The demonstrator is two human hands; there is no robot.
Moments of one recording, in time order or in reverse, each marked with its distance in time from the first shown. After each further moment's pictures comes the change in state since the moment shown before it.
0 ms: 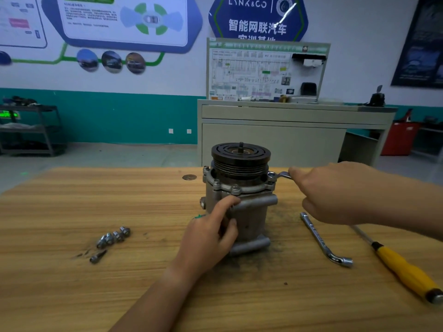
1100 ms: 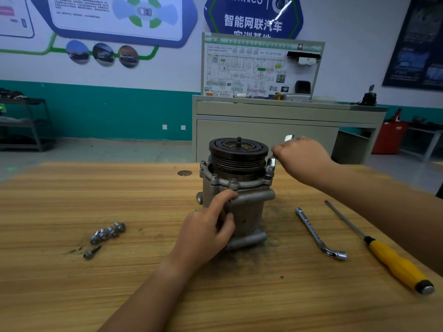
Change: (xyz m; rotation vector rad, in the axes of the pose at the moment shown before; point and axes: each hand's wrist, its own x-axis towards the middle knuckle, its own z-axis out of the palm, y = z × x) left_hand 0.001 -0.002 0.000 -0.037 -0.006 0.003; right_hand 0.079 0.013 0.038 0.113 0.411 0.110
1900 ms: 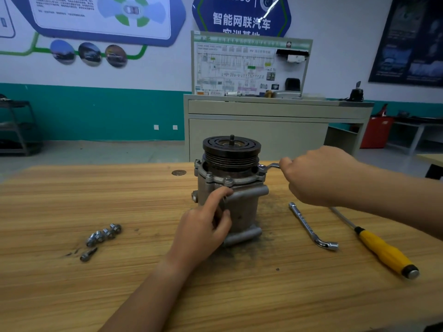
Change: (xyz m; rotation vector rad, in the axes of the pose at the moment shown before) left_hand -0.001 0.002 -0.001 -0.004 0.007 0.019; right_hand -0.052 -0.011 -0.049 -0.307 -0.319 -0.127
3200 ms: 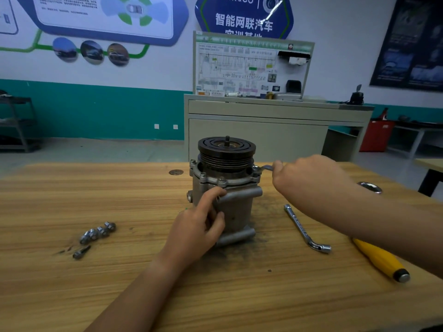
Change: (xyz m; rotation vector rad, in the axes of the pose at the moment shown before) left_hand -0.001 -0.007 0.005 -0.033 -0.004 0.000; right_hand -0.021 -0.014 -0.025 -0.065 -0.013 -0.036
